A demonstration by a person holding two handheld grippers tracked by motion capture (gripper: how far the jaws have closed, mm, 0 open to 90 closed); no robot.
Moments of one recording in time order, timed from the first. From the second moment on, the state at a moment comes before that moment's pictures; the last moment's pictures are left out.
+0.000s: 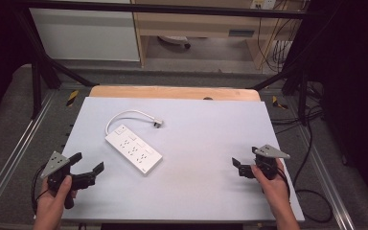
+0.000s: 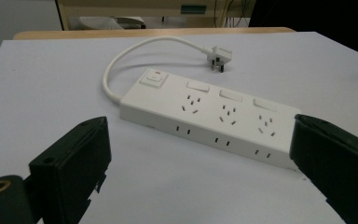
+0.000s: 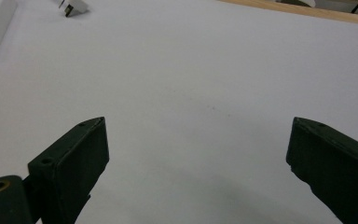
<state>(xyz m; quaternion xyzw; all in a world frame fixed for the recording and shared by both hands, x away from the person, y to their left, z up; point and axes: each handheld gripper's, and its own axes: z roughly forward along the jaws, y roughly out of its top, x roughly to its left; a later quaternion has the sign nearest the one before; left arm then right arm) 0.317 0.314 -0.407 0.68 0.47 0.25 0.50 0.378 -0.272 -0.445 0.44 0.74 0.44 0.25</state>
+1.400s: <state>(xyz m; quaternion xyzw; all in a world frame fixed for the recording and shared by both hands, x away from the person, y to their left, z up) 0.349 0.290 -0.381 0.69 0.45 0.23 0.51 0.373 -0.263 -0.440 0.41 0.74 0.46 0.25</state>
